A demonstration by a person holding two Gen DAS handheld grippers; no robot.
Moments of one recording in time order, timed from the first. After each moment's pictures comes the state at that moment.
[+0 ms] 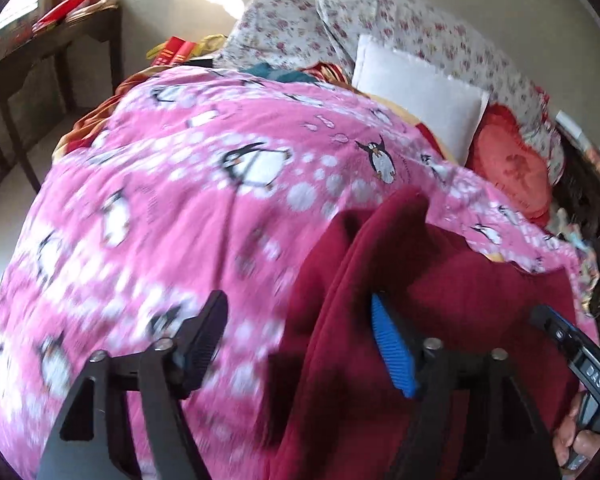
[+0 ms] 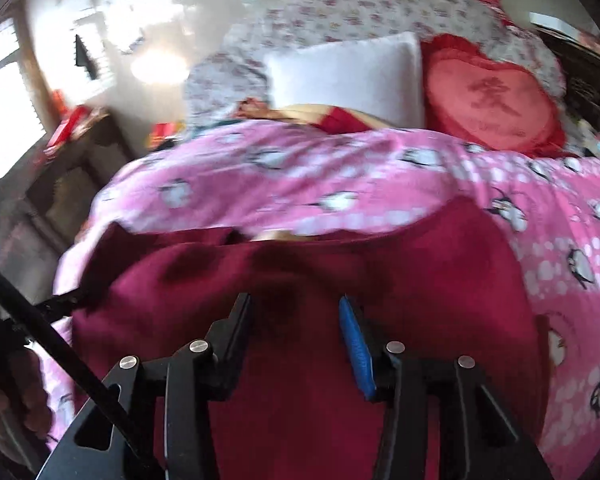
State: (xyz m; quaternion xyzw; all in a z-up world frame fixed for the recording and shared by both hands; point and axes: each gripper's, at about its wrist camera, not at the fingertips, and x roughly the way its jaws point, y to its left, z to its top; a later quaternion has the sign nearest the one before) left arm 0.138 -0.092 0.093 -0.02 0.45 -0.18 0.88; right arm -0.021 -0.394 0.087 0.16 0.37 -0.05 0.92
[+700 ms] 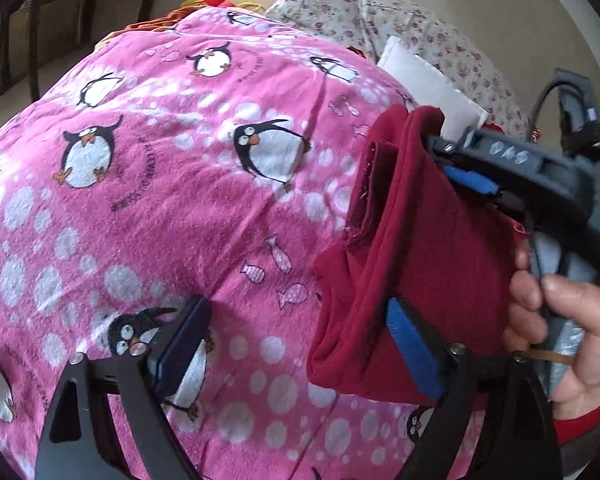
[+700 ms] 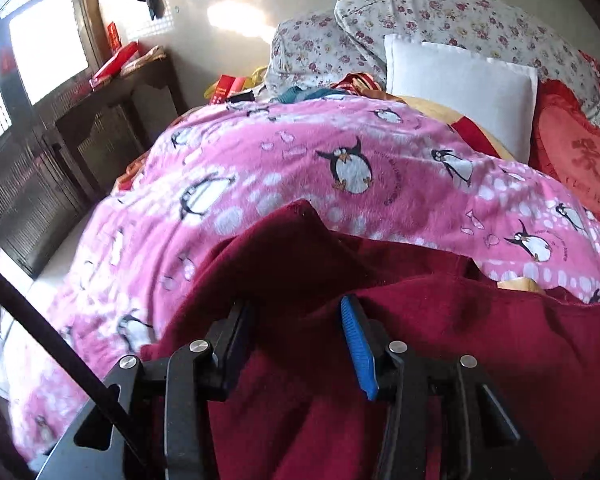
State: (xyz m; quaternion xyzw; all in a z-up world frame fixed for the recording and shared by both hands) left arm 0.064 -0.017 0.029 -0.14 0.47 -0.20 0.85; right arm 0.068 -0.253 0.079 0.09 0.40 0.03 0.91
